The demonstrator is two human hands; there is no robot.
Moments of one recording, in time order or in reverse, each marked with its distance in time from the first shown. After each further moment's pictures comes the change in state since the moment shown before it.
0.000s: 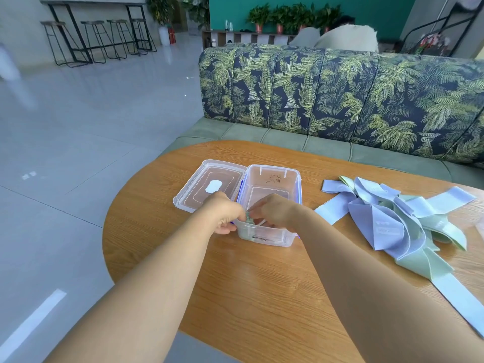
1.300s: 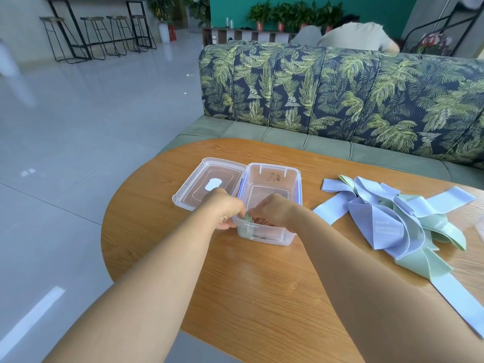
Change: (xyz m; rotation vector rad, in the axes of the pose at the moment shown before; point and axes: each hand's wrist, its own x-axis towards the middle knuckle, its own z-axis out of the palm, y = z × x) left_hand 0.000 0.003 0.001 -0.027 0.032 0.006; right_hand 0.011 0.008 0.003 -0.028 0.054 0.022
